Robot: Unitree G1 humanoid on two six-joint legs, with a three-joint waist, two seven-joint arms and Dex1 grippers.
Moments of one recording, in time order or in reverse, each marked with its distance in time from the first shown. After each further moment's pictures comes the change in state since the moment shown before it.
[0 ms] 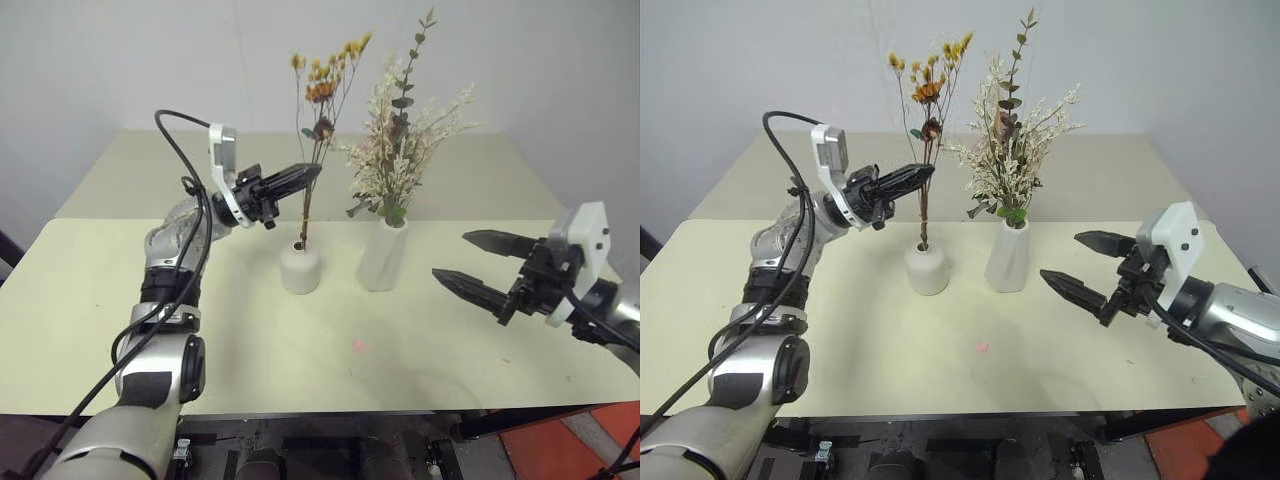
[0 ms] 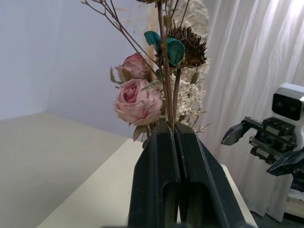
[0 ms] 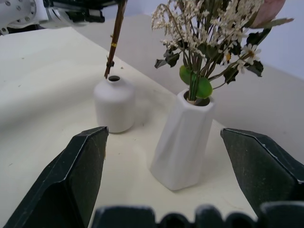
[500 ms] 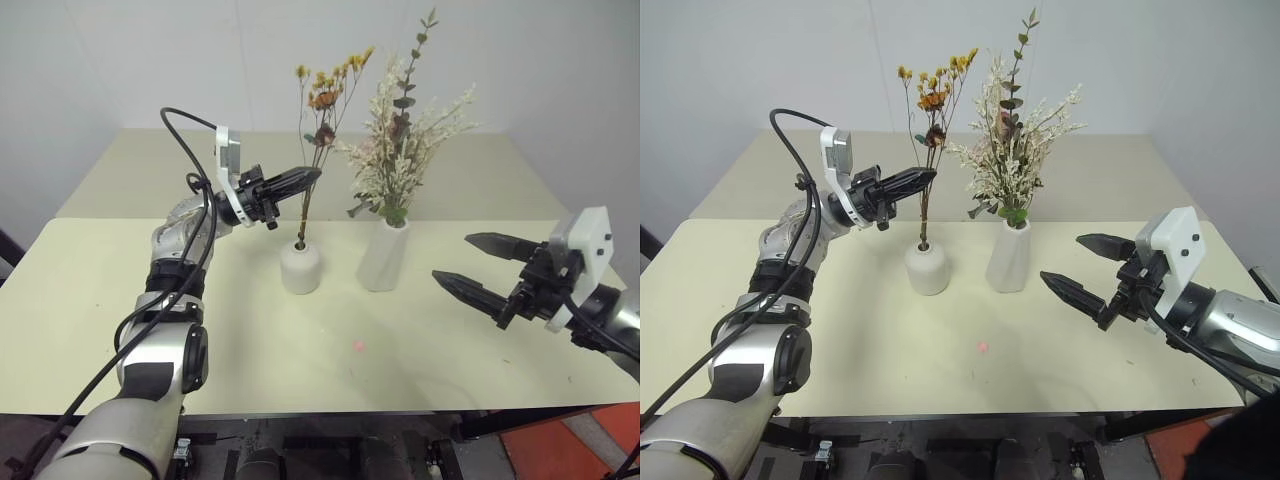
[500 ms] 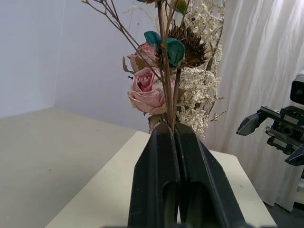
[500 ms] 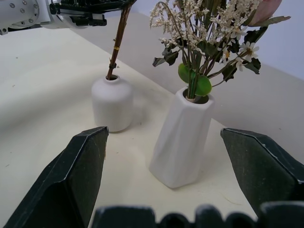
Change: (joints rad) left arm -0.037 0.001 -0.001 0.107 0.069 -0.085 -0.041; right arm 0.035 0.000 -0.009 -0.037 0.020 0.002 -0.045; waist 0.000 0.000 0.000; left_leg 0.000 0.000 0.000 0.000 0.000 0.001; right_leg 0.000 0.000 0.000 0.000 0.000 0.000
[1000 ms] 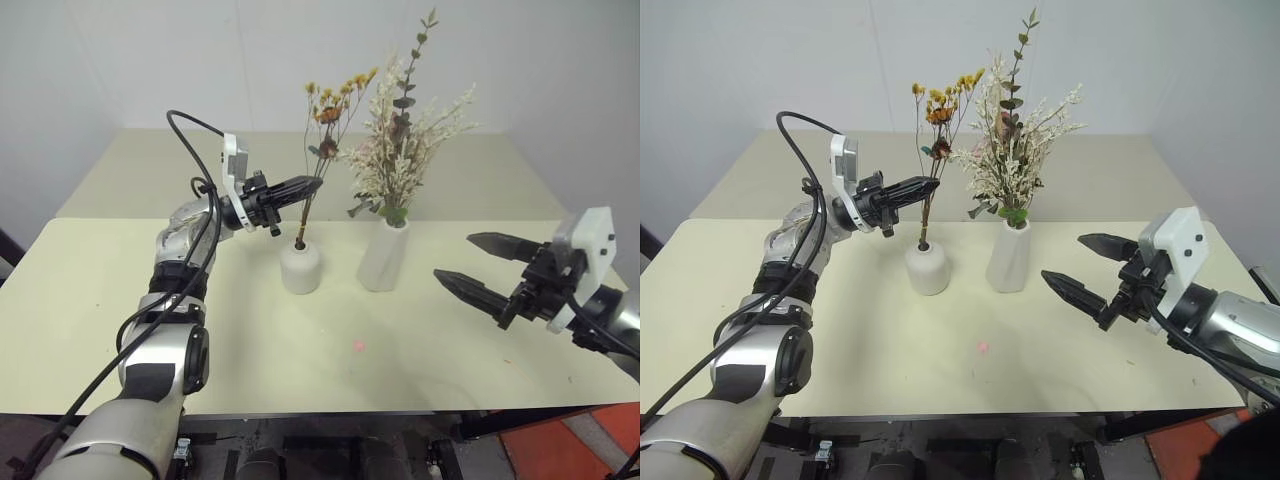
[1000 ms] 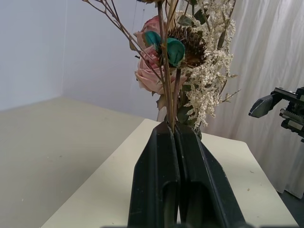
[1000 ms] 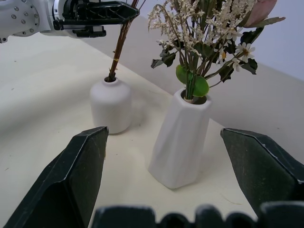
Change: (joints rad) left arm 0.010 -0.007 -0.014 0.033 0.051 -0.056 0.004; right arm 0.009 -0.002 -0.012 -0.001 0.017 0.000 -0.017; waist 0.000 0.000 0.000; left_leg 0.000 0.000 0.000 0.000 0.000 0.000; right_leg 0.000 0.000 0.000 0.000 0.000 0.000
